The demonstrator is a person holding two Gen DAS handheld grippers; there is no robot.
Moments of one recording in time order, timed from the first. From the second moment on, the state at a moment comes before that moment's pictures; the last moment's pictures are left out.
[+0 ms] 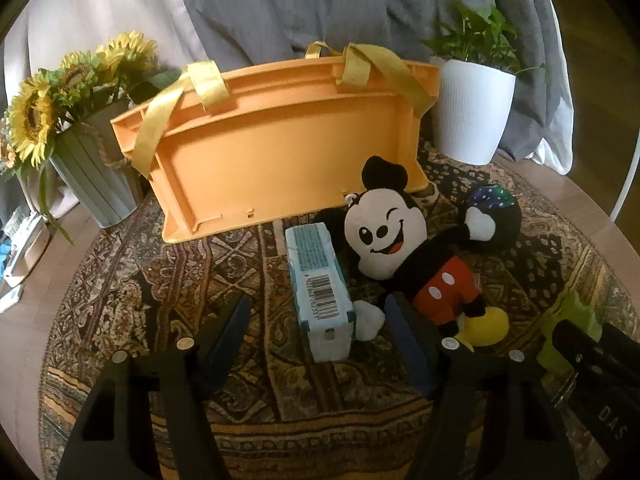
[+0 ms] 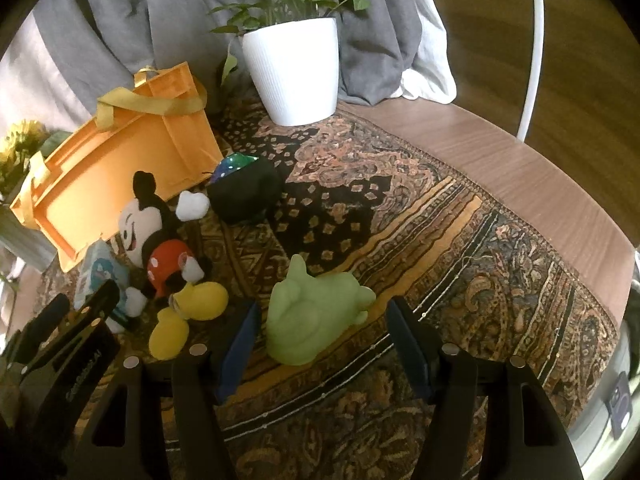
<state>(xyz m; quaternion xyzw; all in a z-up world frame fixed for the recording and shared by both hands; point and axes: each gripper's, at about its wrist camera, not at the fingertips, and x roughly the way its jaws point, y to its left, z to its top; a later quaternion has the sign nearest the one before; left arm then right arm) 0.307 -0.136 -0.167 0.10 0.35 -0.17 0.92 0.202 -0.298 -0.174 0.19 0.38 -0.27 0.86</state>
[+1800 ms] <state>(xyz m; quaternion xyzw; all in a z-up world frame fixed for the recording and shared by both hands) 0.295 -0.091 -0.084 0.03 0.34 -0.16 0.93 0.228 -0.273 -0.069 0.13 0.31 -0.16 0.93</state>
